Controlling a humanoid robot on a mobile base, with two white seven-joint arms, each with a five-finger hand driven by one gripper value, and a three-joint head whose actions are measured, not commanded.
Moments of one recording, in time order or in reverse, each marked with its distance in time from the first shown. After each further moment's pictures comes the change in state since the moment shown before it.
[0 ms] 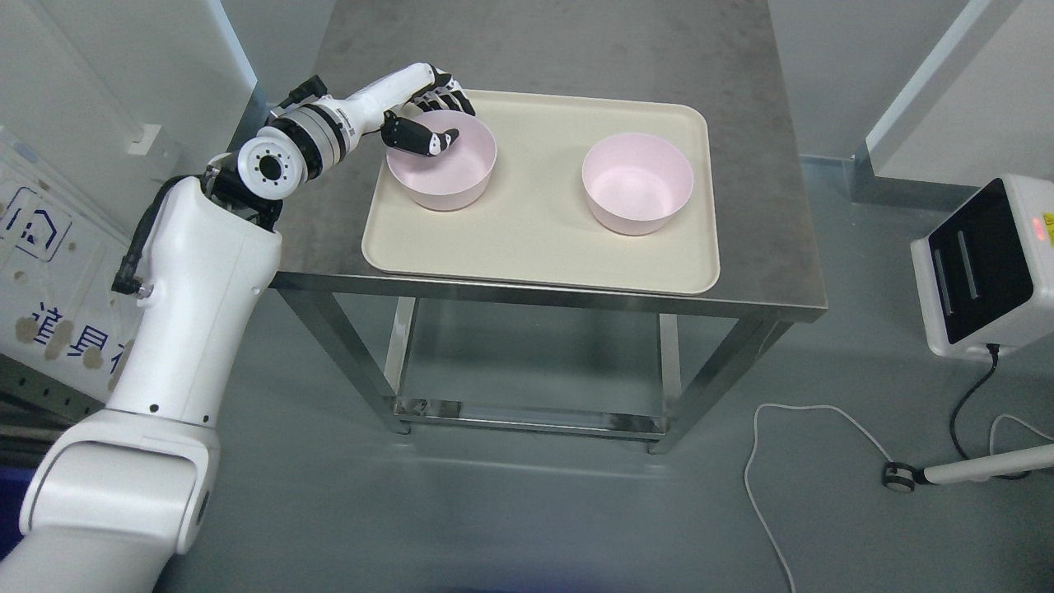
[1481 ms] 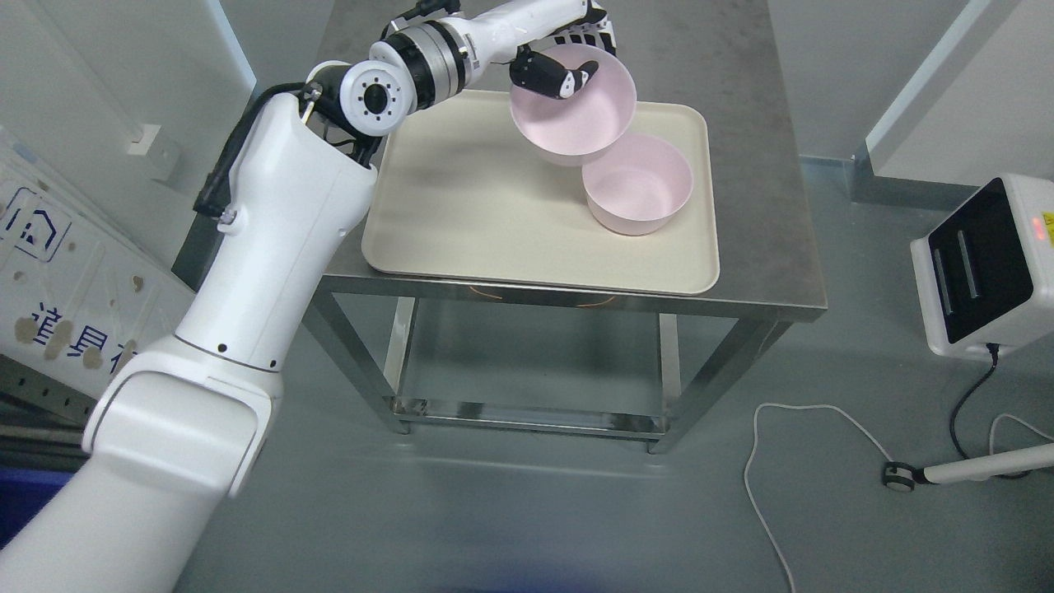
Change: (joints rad) left arm -0.194 -0.141 -0.203 -0.025 0.030 -0.068 0.018; right arm 0.000 0.000 0.000 0.000 0.000 0.000 0.002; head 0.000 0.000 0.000
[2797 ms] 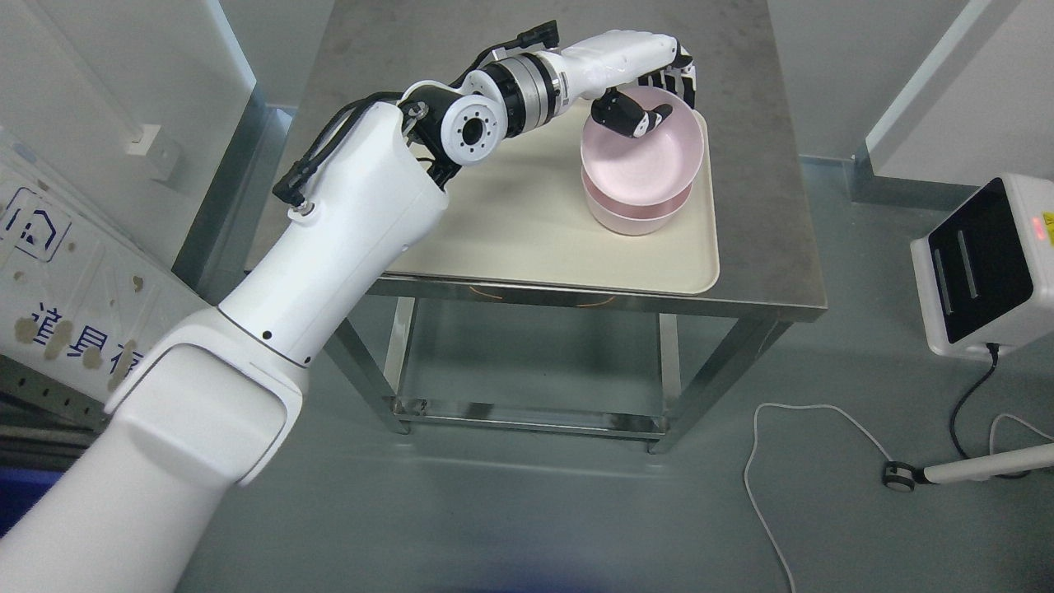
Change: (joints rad) left arm -0.068 -0.036 -0.242 0.091 0.039 0.009 0.128; right arm 0.000 0.000 0.000 0.000 0.000 0.000 0.000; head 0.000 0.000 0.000
